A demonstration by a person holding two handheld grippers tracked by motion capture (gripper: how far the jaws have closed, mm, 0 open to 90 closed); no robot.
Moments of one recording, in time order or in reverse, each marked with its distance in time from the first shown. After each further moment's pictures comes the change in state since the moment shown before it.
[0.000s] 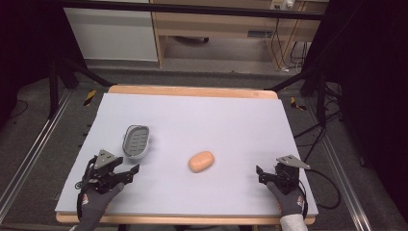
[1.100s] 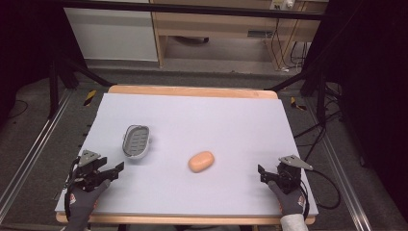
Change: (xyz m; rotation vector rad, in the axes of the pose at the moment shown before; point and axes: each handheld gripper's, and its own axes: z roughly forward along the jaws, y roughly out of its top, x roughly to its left) left arm 0.047 -0.019 -0.004 0.016 0.100 -0.099; right arm -0.005 -0.001 -0.001 -0.018 -0.010 0.014
